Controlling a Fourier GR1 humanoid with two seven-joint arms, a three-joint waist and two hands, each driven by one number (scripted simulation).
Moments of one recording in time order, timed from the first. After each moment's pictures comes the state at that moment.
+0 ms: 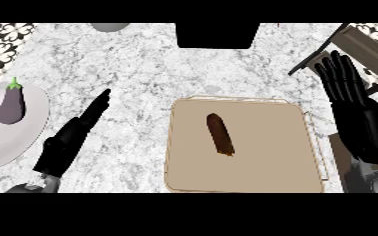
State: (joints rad) left arm -0.04 0.49 -0.31 -1.65 0.14 0.07 0.14; right arm -0.10 -0.34 0.01 -1.70 -0.26 0.07 -0.24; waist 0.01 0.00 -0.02
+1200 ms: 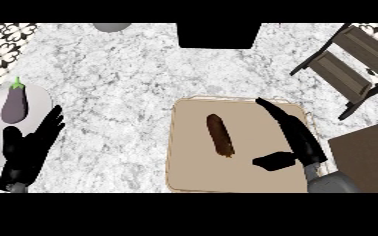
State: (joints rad) left arm 0.06 0.50 -0.08 -1.41 0.26 0.11 0.14; right arm -0.12 -0.38 0.35 -1.42 0.35 -0.07 0.07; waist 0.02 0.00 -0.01
